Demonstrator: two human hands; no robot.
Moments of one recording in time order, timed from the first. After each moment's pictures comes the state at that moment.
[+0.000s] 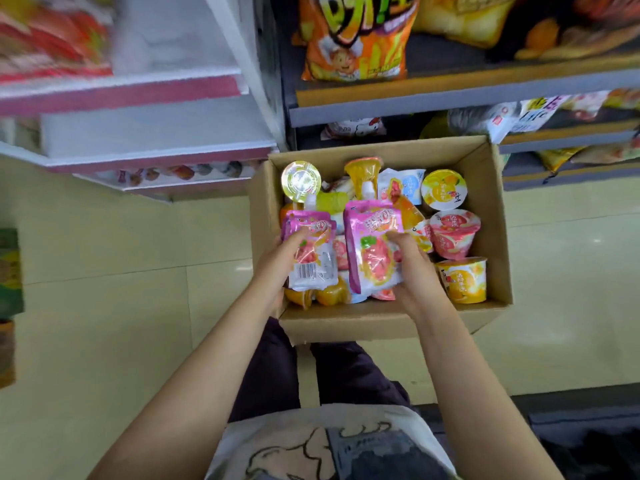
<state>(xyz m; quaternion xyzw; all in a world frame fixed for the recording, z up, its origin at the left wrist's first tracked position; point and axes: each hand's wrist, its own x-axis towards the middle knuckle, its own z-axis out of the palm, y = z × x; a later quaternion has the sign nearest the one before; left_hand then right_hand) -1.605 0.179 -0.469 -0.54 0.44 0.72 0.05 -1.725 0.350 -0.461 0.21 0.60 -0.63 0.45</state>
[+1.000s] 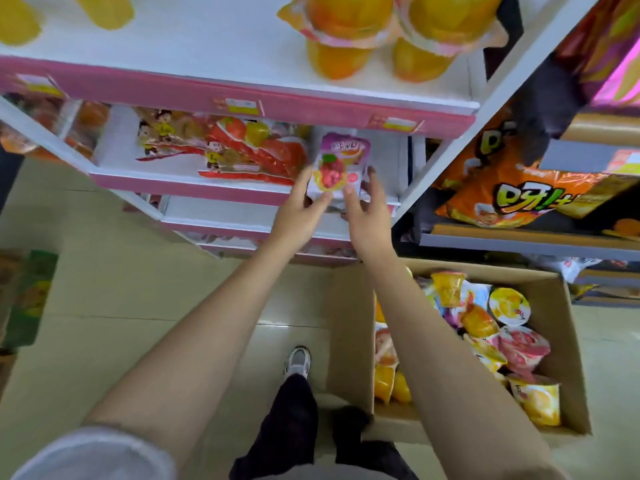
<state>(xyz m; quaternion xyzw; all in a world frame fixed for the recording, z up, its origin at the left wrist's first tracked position) -1.602 -0.120 -0.373 -0.40 0.71 0.57 -0.12 -1.685 -0.027 -0.371 -0.19 0.76 -0.57 0.24</state>
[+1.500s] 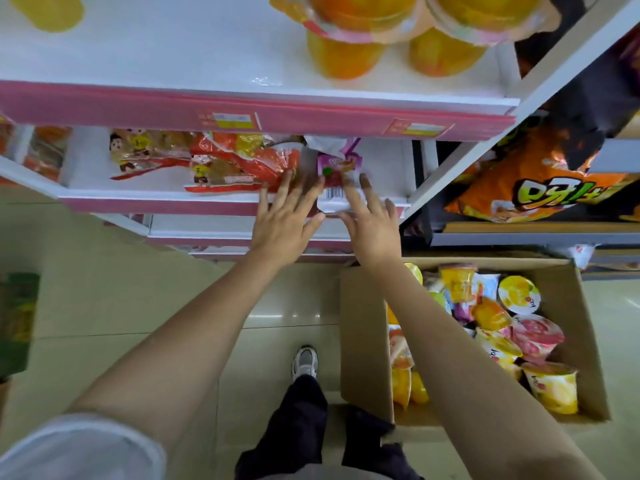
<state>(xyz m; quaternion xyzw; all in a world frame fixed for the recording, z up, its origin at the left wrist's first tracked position) -1.596 -0.178 -0.442 -0.23 0.97 0.10 0.04 -1.711 -0.038 -0.448 -0.40 0.89 -0.19 0.03</state>
